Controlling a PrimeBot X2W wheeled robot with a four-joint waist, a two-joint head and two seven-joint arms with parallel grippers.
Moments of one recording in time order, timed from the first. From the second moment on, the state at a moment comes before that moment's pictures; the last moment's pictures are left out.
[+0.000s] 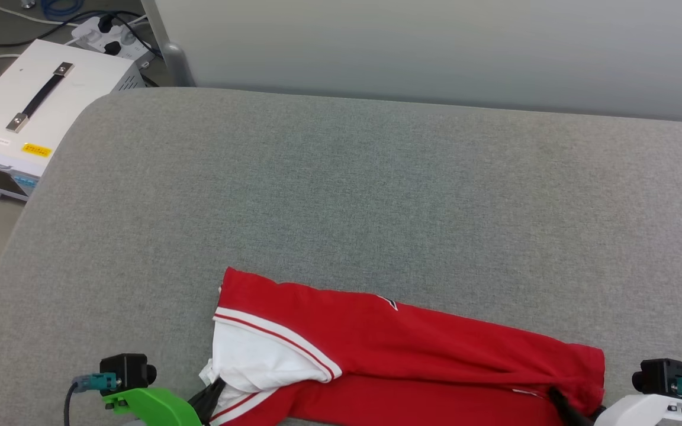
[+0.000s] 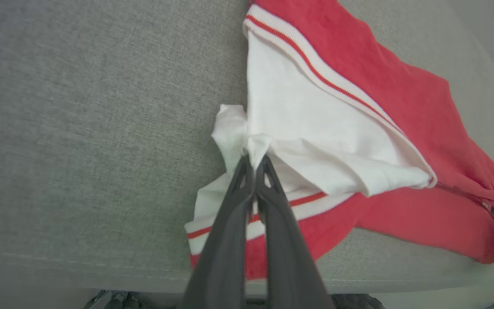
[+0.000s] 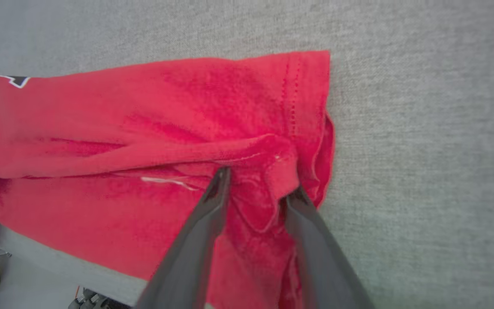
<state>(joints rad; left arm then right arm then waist) -0.07 0.61 -0.68 0.16 -1.26 0.13 0.01 0.16 -0.11 -0.08 0.10 0.50 0.13 0.45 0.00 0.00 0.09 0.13</state>
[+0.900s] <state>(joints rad) -0.13 0.46 -0.39 -0.02 -0.64 0.19 -0.26 0.18 -0.19 -0.19 -0.06 0.53 0.13 0.71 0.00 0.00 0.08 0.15</state>
